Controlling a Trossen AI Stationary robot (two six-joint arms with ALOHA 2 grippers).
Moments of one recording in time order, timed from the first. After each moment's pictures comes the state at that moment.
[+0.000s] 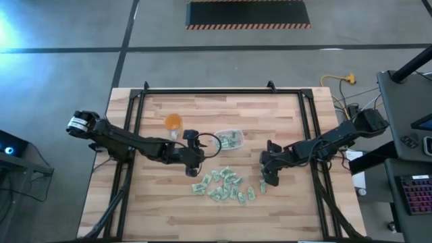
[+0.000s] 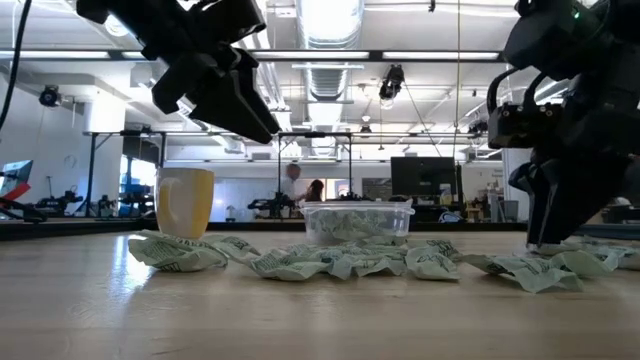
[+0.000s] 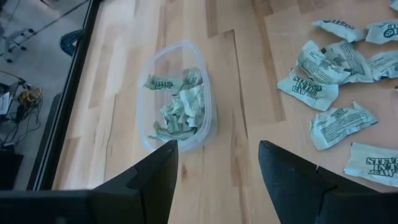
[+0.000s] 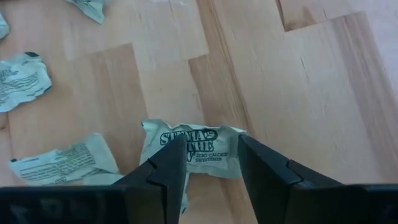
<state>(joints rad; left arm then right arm) -0.23 1.42 0.86 -0.18 -0.48 0.16 0.28 1.36 0.48 -0.25 0.10 0.55</state>
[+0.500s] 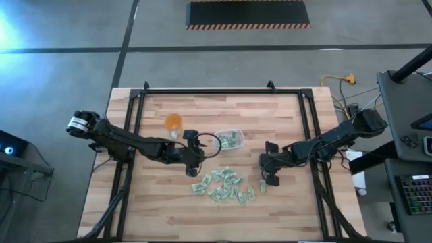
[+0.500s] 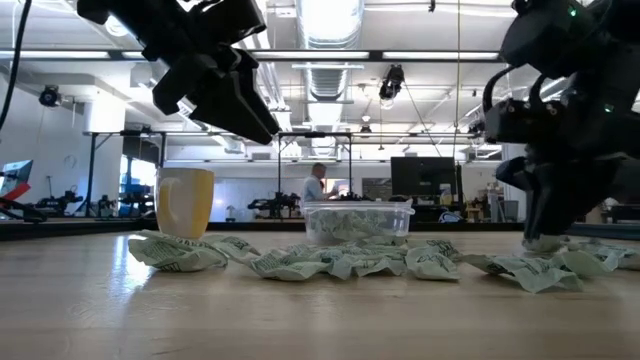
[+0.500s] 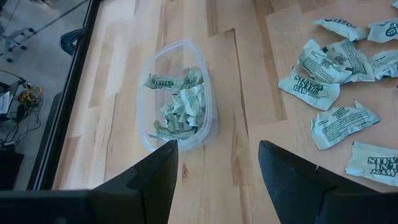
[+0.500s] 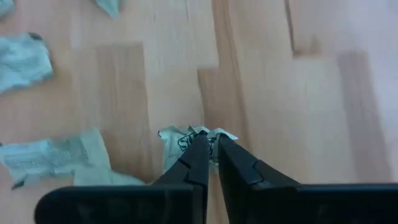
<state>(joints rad) -0.23 1.42 0.86 -0.18 -0.48 0.16 0.28 1.37 0.51 -0.24 0.13 0.38</state>
